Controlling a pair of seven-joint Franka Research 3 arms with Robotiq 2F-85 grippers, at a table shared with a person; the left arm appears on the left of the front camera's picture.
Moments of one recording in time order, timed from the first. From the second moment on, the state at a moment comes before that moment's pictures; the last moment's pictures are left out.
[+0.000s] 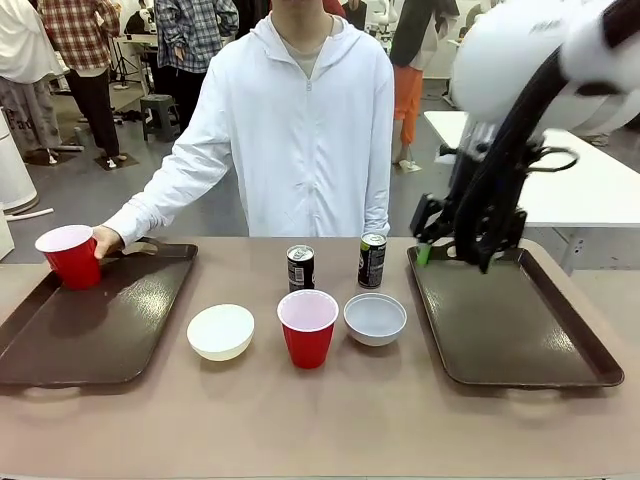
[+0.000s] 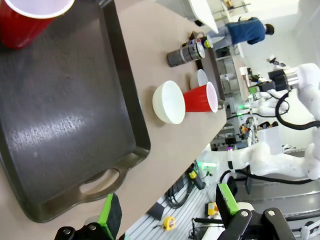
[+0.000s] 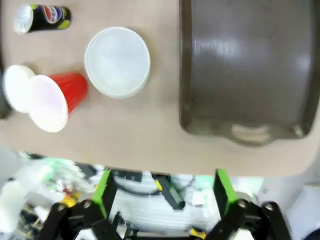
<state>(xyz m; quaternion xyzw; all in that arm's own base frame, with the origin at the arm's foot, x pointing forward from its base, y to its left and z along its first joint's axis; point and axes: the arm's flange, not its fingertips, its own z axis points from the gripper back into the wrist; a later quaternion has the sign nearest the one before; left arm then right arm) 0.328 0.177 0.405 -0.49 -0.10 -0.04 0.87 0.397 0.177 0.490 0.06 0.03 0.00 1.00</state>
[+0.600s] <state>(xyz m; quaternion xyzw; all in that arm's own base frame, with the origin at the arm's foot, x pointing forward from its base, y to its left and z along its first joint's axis) 0.328 0.177 0.405 -0.49 -0.10 -0.04 0.87 0.448 0.256 0.391 0.06 0.00 0.02 1.00</state>
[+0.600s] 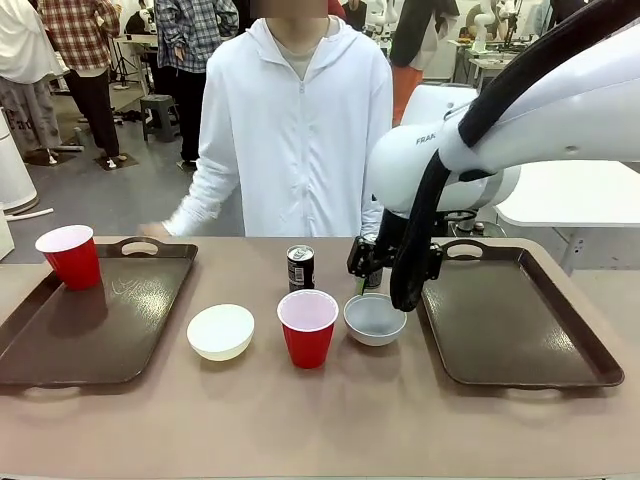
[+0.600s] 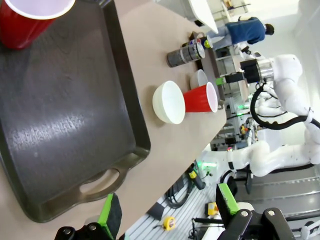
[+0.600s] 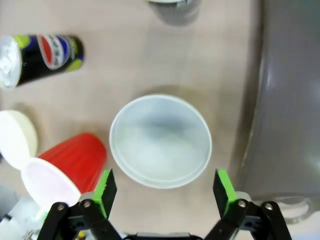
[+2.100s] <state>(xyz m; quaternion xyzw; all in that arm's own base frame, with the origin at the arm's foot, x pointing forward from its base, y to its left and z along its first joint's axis) 0.328 0.177 0.405 -0.49 -0.10 -0.04 0.87 0.462 0.230 0.341 0.02 0.04 0.05 1.00</state>
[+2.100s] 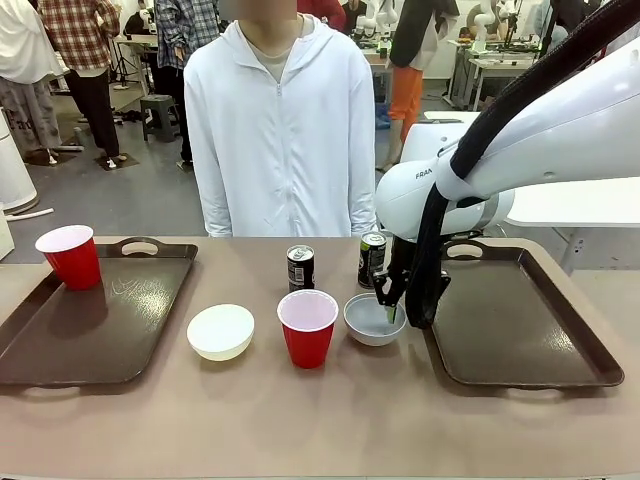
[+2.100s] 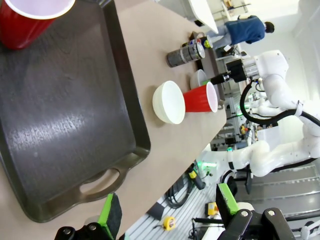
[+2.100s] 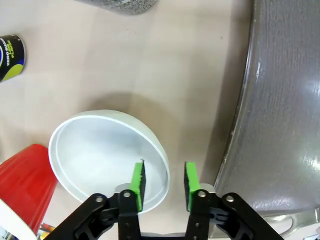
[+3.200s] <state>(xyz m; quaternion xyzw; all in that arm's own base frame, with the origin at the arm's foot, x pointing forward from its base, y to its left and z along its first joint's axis) 0.328 0.177 0.405 -0.49 -0.10 -0.04 0.87 0.379 0.189 0.491 0.08 0.02 0.09 0.99</state>
